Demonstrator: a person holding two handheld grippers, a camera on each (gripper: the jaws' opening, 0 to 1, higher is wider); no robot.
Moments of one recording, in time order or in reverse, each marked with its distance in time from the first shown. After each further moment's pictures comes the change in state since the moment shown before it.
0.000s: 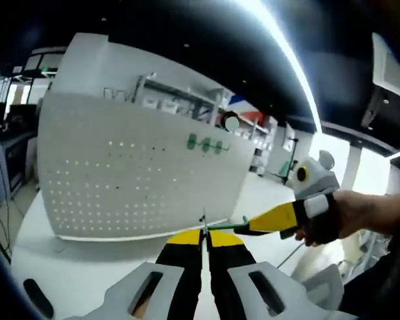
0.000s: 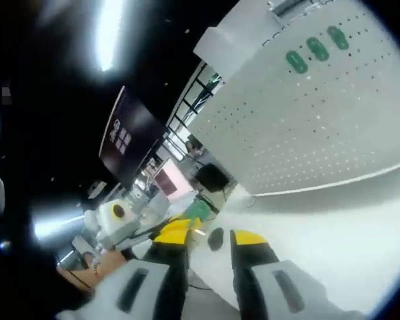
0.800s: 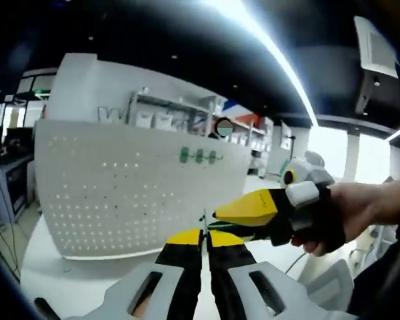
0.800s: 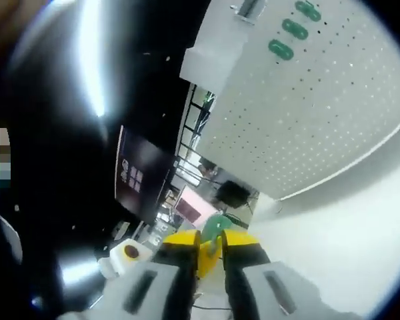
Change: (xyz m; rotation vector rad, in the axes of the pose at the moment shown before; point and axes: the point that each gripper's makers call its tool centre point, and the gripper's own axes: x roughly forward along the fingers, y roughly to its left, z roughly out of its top) left arm 0.005 -0.015 0.012 0.096 -0.048 -0.008; right arm 0.022 0.022 0.010 0.224 -0.116 0.068
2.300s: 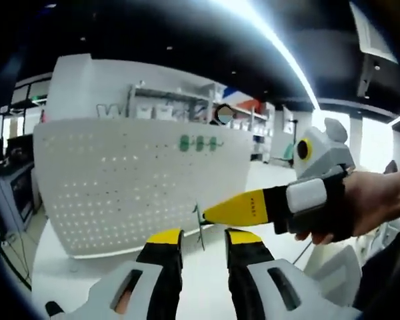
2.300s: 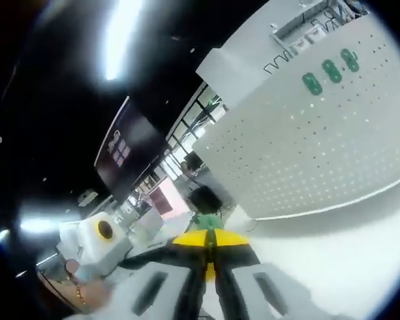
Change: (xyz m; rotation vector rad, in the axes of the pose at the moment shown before) left arm 0.002 -0.003 -0.016 0.056 0.098 0.003; right arm 0.002 -0.007 0.003 -0.387 -0.017 -0.127
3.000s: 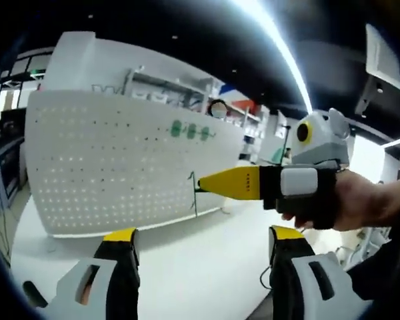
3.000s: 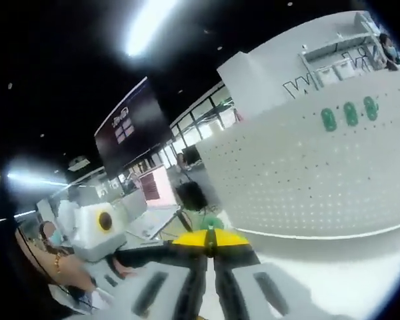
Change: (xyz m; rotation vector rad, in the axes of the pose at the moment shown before) left arm 0.001 -0.011 -0.018 -0.117 0.028 -0.069; right arm -0.004 -0.005 0.013 -0.287 0.013 -0.040
